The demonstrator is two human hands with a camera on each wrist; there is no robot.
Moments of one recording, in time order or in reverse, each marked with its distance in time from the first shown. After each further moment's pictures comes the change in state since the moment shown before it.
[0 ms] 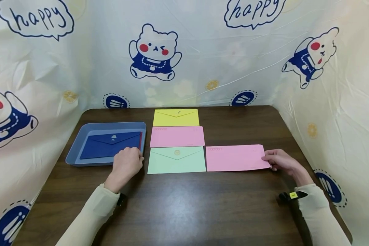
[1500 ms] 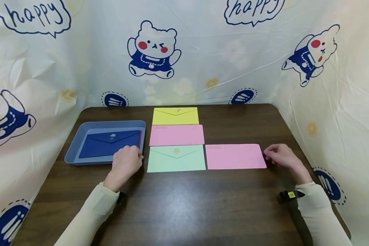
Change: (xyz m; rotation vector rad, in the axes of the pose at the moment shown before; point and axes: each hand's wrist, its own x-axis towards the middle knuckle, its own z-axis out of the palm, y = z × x) left_hand 0.001 -0.001 0.001 -0.003 0.002 0.014; right_hand -0.012 -0.019 0.009 -0.471 0.240 -0.056
